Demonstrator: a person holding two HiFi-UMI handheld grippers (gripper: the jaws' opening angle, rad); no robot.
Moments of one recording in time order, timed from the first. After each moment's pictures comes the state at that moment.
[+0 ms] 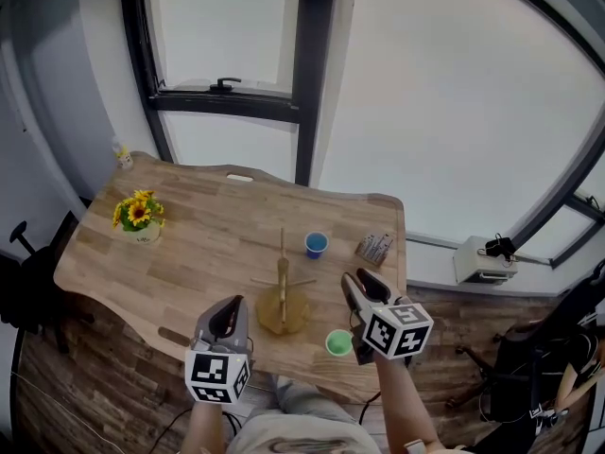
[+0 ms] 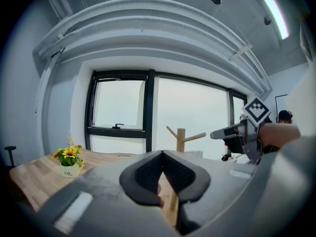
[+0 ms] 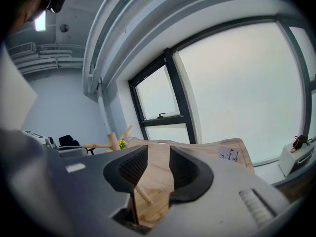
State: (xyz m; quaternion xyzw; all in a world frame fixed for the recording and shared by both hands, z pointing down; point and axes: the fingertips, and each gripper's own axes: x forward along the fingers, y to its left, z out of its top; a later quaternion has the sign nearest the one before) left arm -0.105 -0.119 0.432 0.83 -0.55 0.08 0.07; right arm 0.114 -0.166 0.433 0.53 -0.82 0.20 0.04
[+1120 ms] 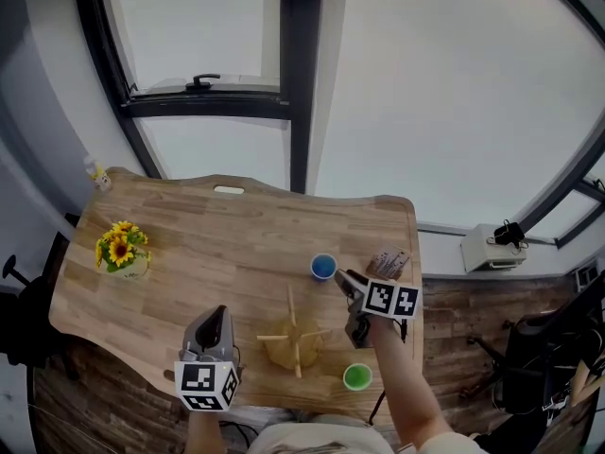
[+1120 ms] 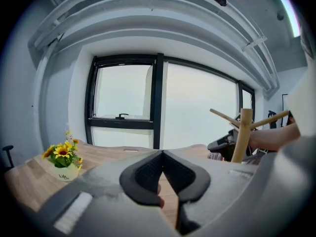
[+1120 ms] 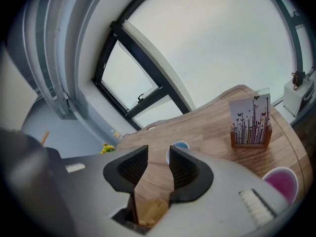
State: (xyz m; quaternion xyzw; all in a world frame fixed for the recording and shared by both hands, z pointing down) left arm -0.150 -0.245 0.482 0.82 -0.55 0.12 0.10; right arm 0.114 -0.321 0.570 0.50 -0.74 0.44 0.02
